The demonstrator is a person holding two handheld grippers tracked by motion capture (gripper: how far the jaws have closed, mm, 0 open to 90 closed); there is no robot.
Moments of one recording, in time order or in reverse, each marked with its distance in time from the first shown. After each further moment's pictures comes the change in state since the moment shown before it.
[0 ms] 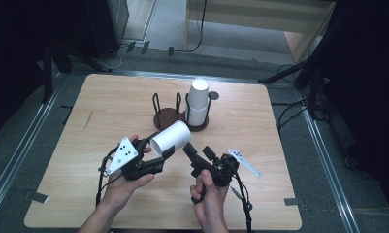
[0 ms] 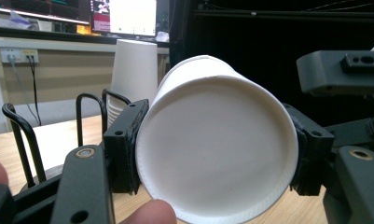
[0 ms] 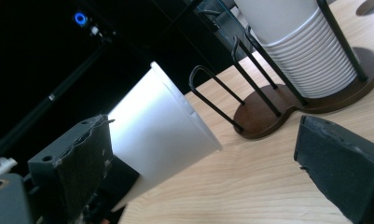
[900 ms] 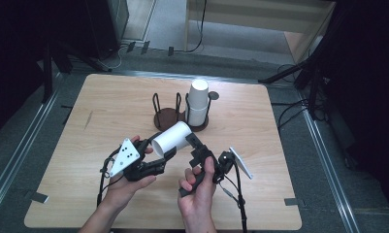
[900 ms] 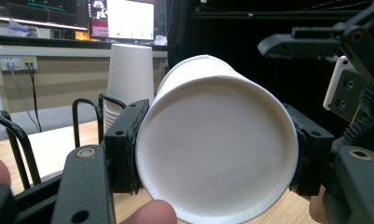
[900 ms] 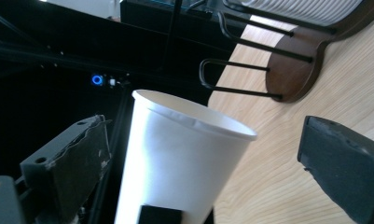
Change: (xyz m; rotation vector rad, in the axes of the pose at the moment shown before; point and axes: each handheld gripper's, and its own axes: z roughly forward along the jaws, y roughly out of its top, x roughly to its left) left arm -0.005 -0.002 0.002 -0.010 -0.007 0.032; right arm 0.000 -0.005 0.017 -0.009 0.037 0.560
